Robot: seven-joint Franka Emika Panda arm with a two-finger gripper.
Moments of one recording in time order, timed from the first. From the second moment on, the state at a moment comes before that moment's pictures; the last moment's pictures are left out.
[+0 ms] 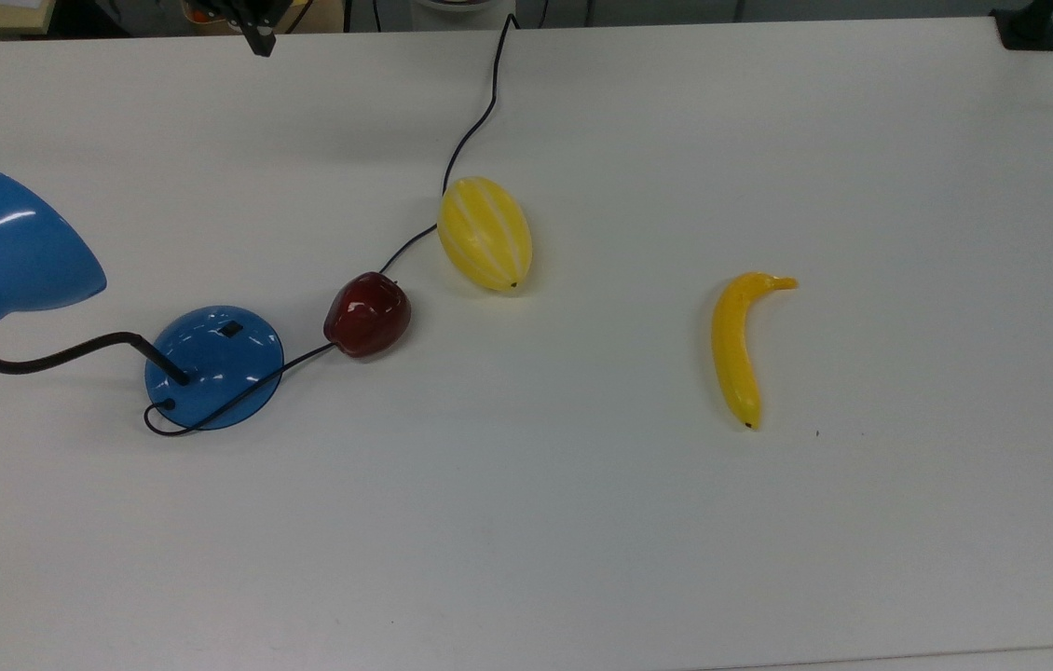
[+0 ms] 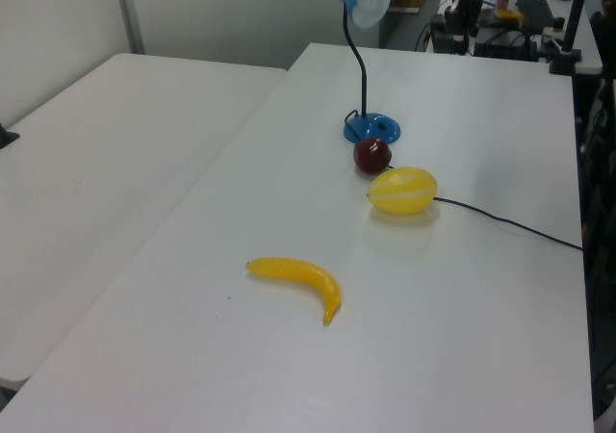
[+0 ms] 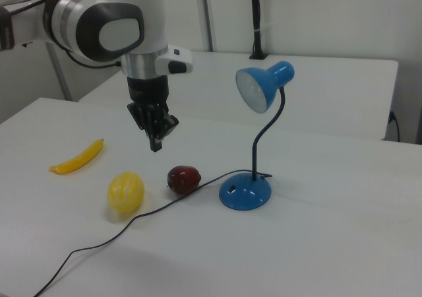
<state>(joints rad) -0.16 0.02 -0.06 -1.69 0.07 1.66 -0.04</state>
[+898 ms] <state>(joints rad) -0.16 0.05 -0.06 -1.69 0.07 1.73 -0.05</state>
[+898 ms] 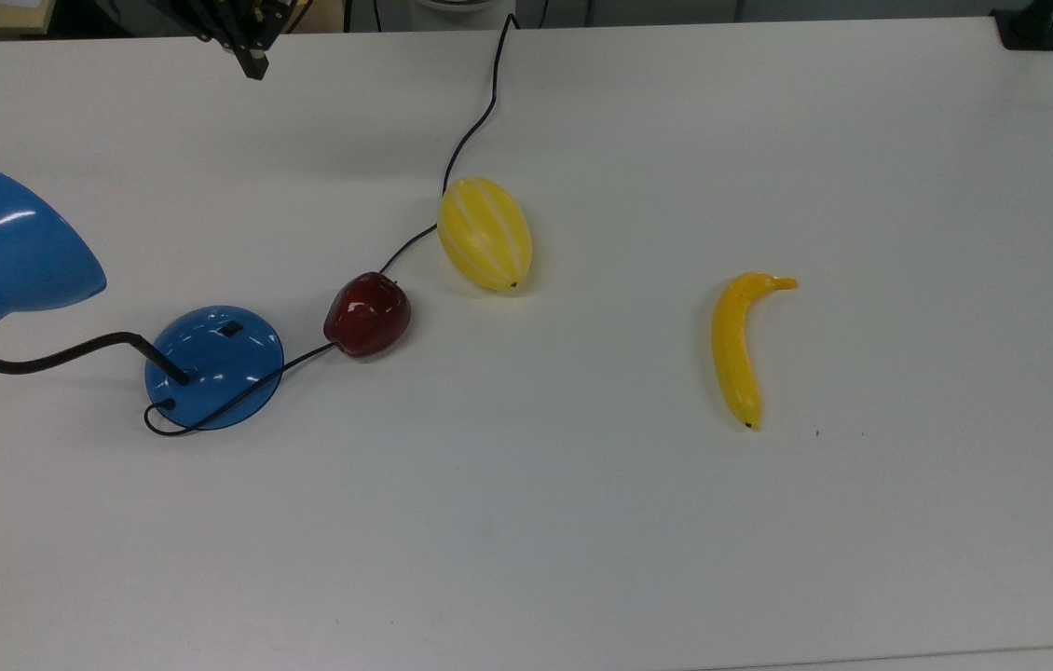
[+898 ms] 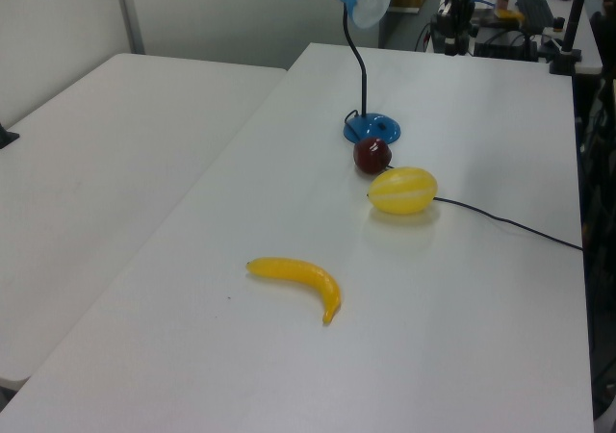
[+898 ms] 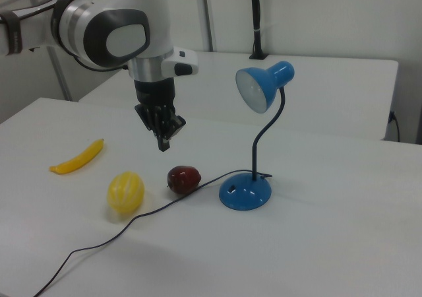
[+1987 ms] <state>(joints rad) -0.17 0.33 -0.06 -1.70 0.02 2.22 0.12</state>
